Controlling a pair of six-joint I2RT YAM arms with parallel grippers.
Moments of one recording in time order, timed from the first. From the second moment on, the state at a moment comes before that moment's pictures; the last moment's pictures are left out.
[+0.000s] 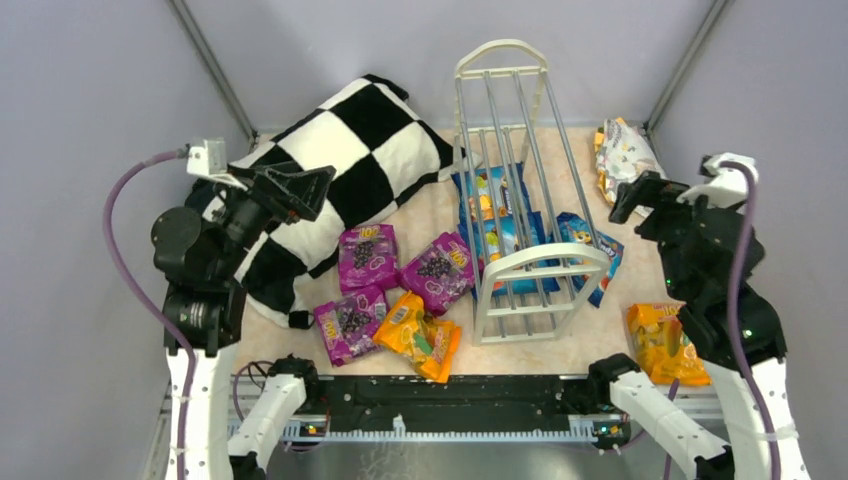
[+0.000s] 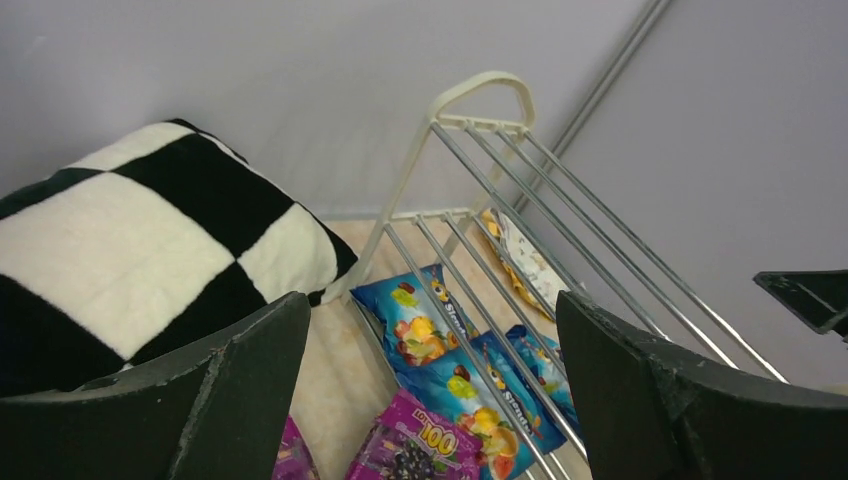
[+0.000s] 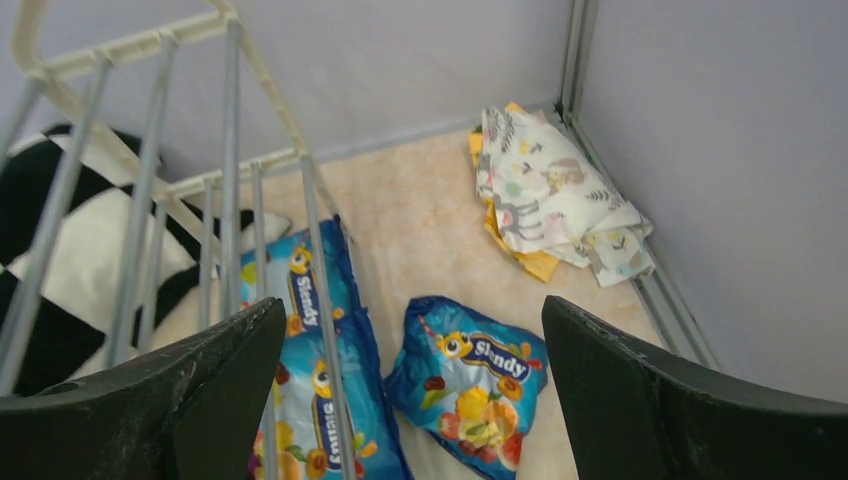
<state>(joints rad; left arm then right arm) -0.05 0.73 1.24 -0.31 0.39 -0.51 0.34 0.68 1.31 -0.70 0.50 0.21</state>
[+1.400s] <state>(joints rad) -0.37 1.03 1.00 -0.23 0.25 -0.19 -0.39 1.34 1.09 -0.54 -0.22 0.42</state>
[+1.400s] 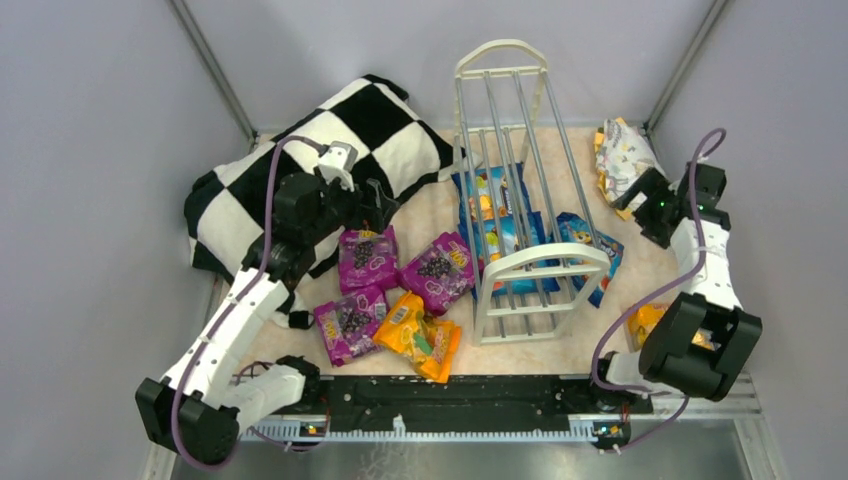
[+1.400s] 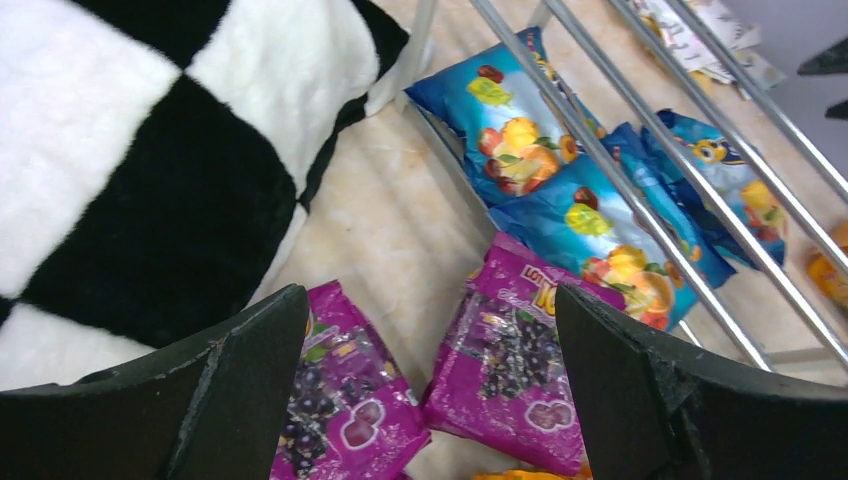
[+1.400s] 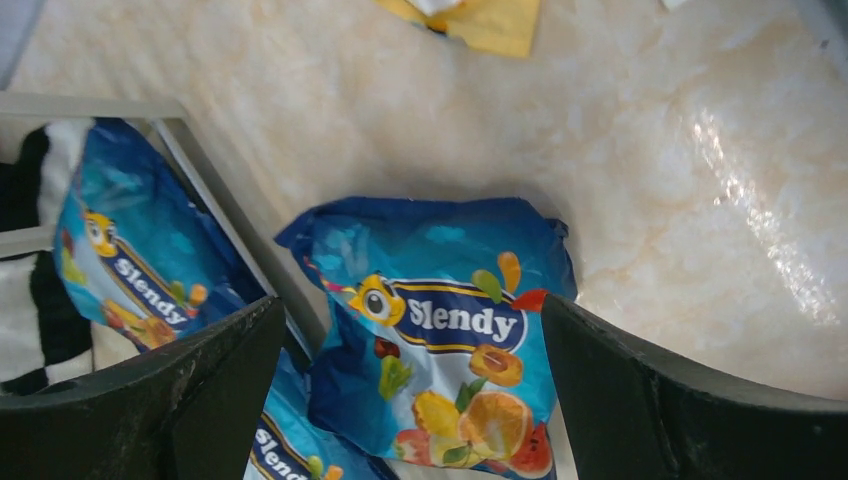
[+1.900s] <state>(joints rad) -0.48 1.03 0.92 -0.22 0.05 -0.15 -0.42 1.39 0.79 -0.33 -0.25 0.45</state>
